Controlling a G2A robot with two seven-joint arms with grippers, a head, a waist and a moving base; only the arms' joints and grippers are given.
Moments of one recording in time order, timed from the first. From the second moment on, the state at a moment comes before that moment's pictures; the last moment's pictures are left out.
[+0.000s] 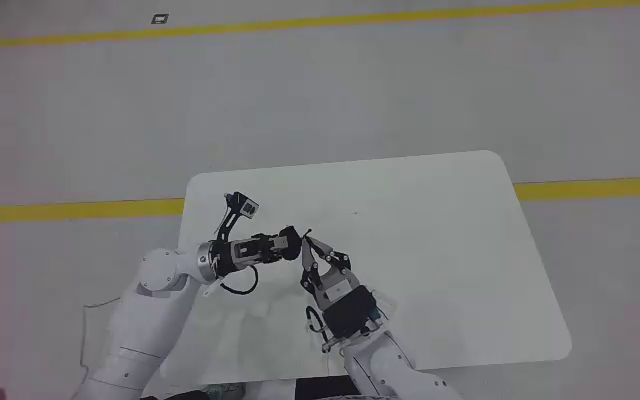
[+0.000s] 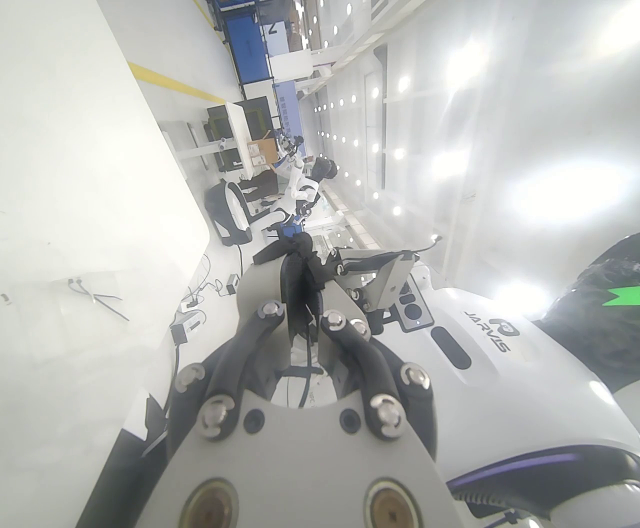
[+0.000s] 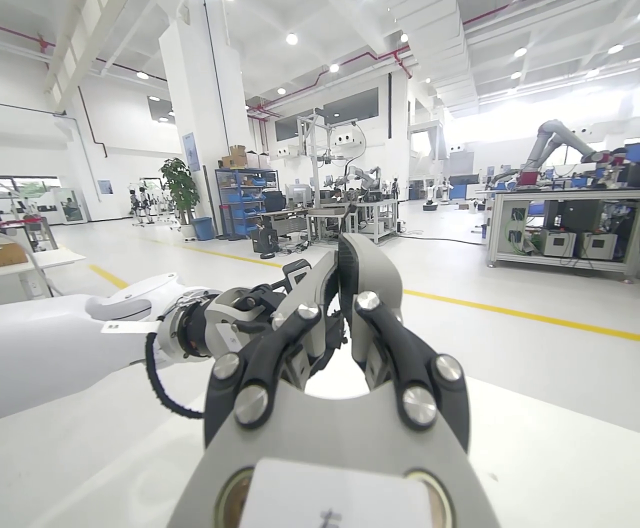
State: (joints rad) left arm 1.41 -1.06 -1.30 -1.58 -0.62 -0.34 -1.19; right arm -1.67 -1.34 0.75 -1.87 -1.57 0.27 -0.52
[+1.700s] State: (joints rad) left arm 1.41 -1.06 -1.30 -1.58 -0.62 -0.34 -1.19; right arm -1.69 -1.35 0.78 -1.87 -1.57 0.24 -0.52
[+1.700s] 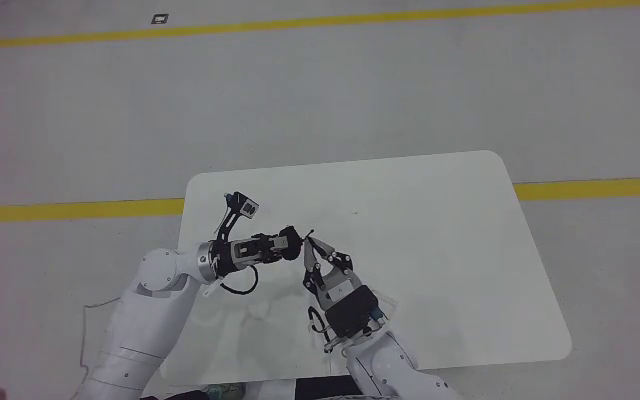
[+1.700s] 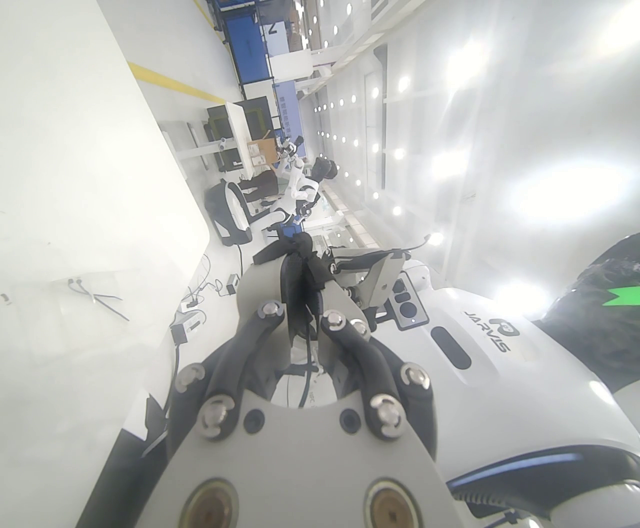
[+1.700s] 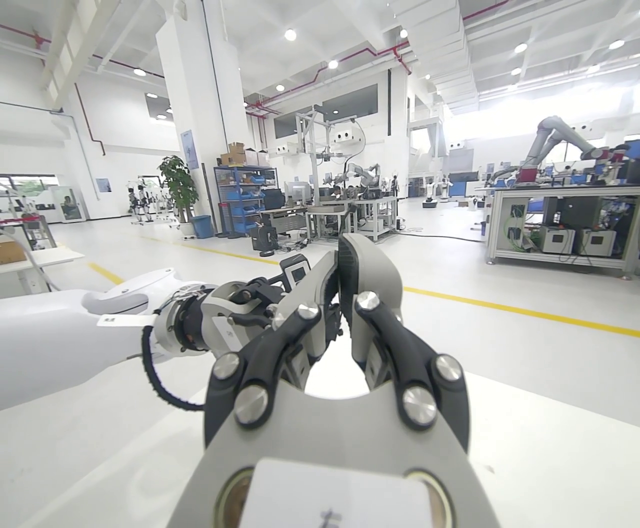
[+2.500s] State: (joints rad) left arm 1.41 -1.06 -1.30 -1.58 -0.62 -0.34 -1.19; right arm -1.69 -1.35 0.77 -1.86 -1.57 0.26 -0.51
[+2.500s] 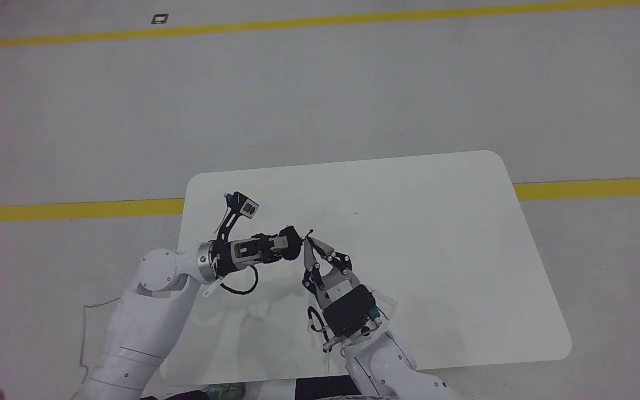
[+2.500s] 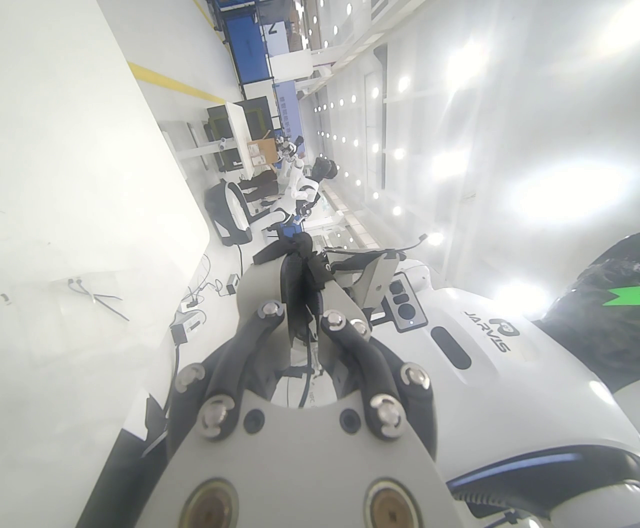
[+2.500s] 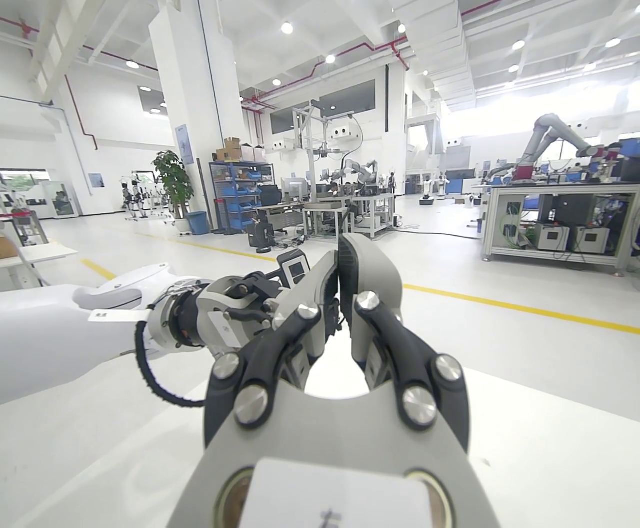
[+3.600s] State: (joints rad) left arm 1.41 -1.06 -1.30 -1.58 -0.62 -0.34 -1.19; right arm -1.68 -1.35 0.75 -1.86 -1.57 0.28 -0.52
